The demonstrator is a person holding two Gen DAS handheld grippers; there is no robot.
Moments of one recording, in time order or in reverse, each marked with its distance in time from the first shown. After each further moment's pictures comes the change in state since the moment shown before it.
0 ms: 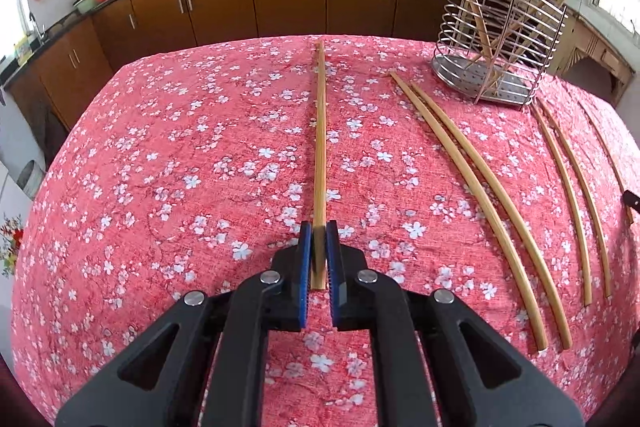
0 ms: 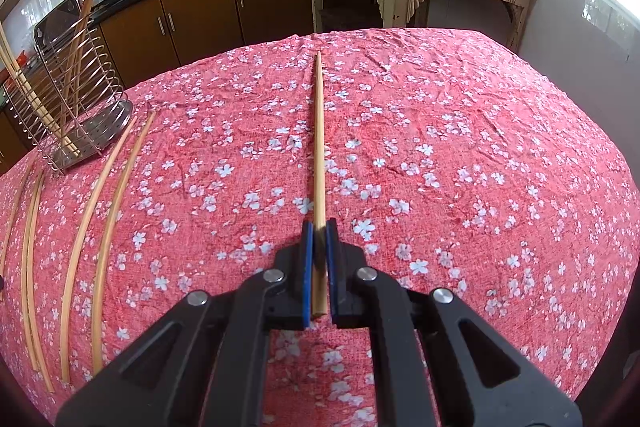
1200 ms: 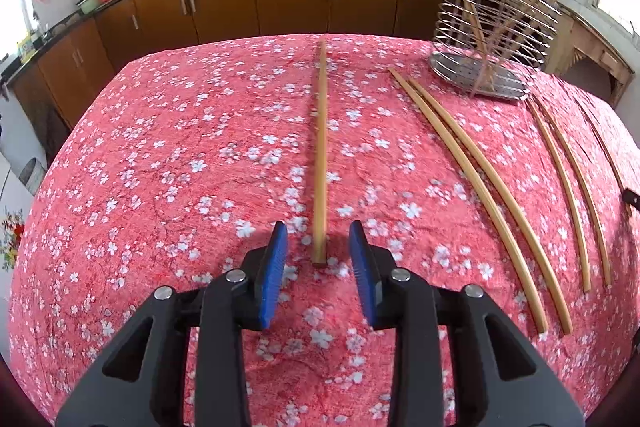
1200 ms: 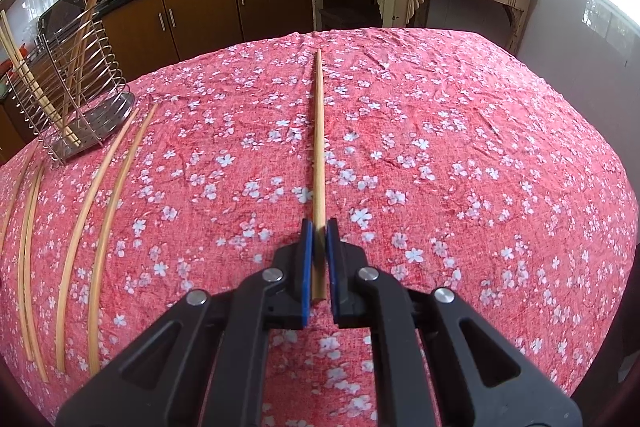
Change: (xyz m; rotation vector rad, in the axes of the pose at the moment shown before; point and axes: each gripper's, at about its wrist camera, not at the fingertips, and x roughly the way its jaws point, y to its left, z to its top) left arm -0.011 -0.001 -0.013 0.012 -0.009 0.013; right arm -0.006 0.000 -0.008 -0.013 0.000 -0.006
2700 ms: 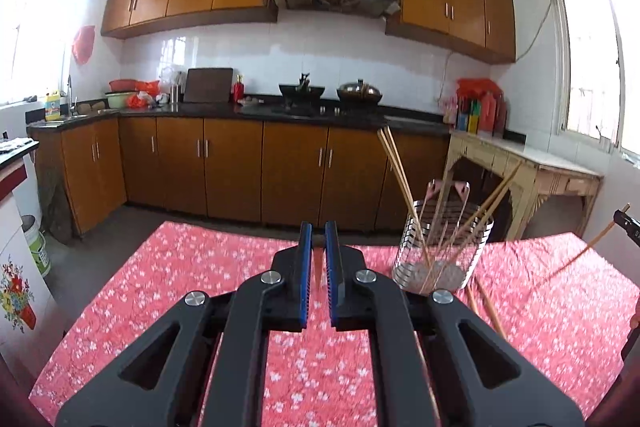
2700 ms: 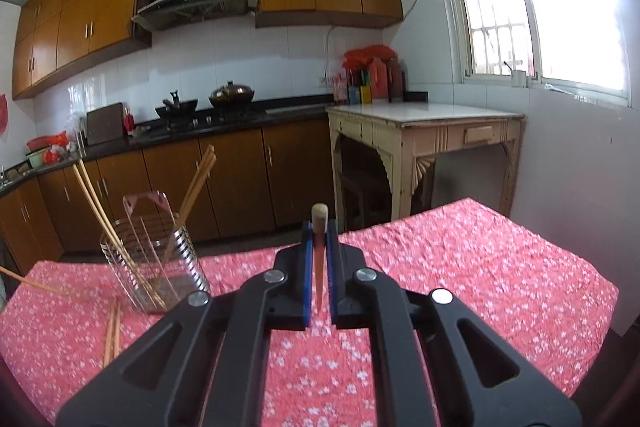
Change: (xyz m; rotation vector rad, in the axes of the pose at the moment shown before) left arm -0.151 0.021 0.044 -0.106 -0.615 -0.050; right arm -0.164 -0.011 0.057 0.006 -0.582 0.091
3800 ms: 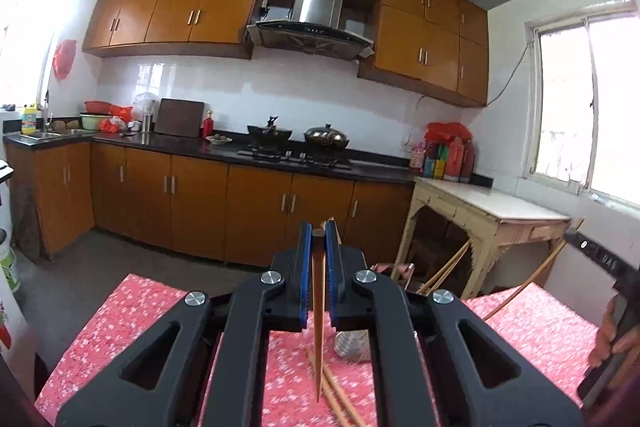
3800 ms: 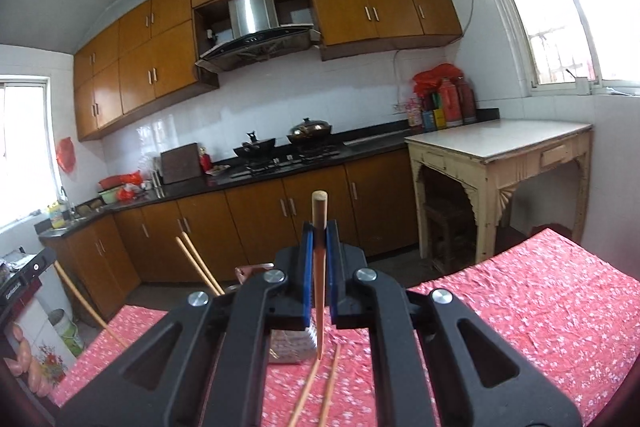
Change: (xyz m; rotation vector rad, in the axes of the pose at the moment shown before) left arm -0.015 -0.031 0.075 -0.043 -0.123 -0.130; right arm -0.036 0.049 0.078 0.066 -0.086 0.309
